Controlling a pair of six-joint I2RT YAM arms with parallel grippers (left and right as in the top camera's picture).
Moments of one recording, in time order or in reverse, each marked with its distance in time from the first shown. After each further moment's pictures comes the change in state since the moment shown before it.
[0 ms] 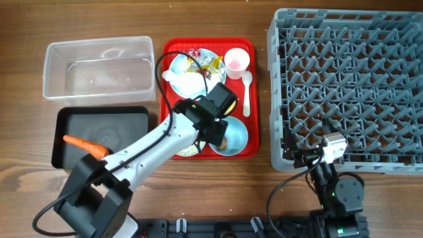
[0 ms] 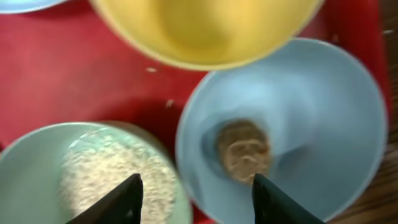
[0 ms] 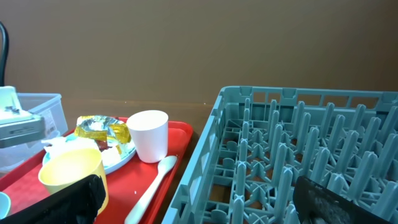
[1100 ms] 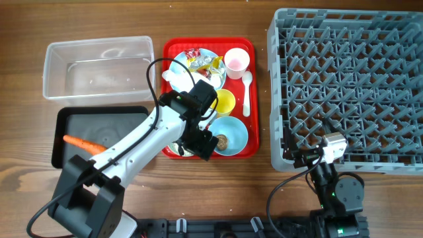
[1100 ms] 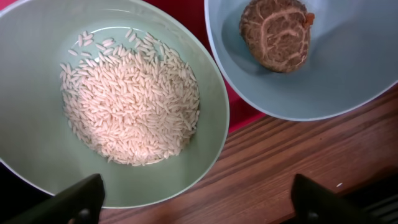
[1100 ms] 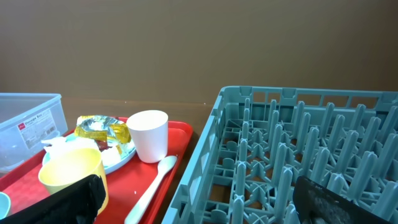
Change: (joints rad) left arm 0.105 -0.018 0.005 -0.261 0.159 0.249; right arm 0.000 0.000 0.000 0.000 0.000 0.000
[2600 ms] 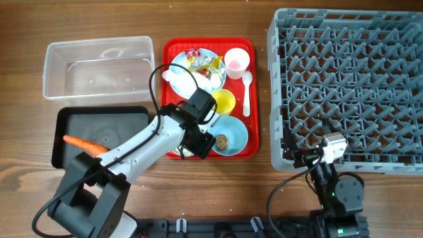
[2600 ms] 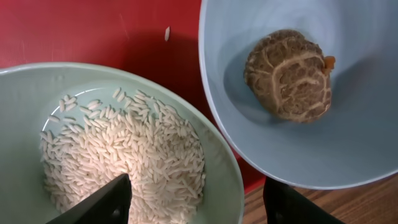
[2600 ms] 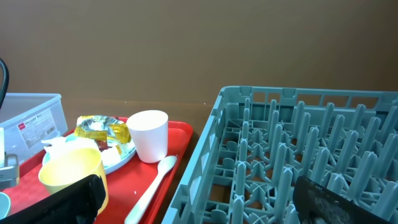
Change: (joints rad) left arm 0.000 -0.003 -0.163 0.298 -0.004 0.061; right arm 0.000 0.000 0.000 0.000 0.000 0.000
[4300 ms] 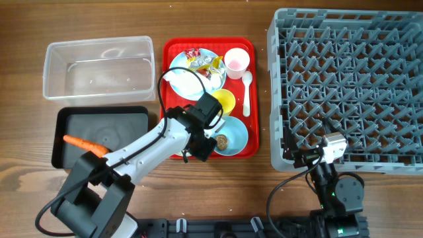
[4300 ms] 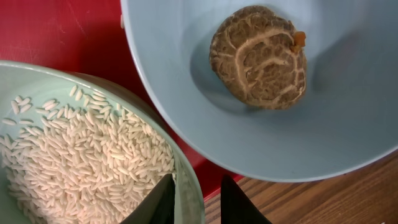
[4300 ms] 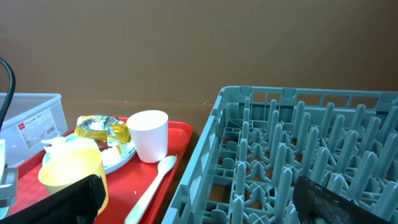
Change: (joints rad) left arm -0.052 0.013 0.000 -0.015 0.001 0.014; right arm 0.000 0.000 0.000 0.000 0.000 0.000
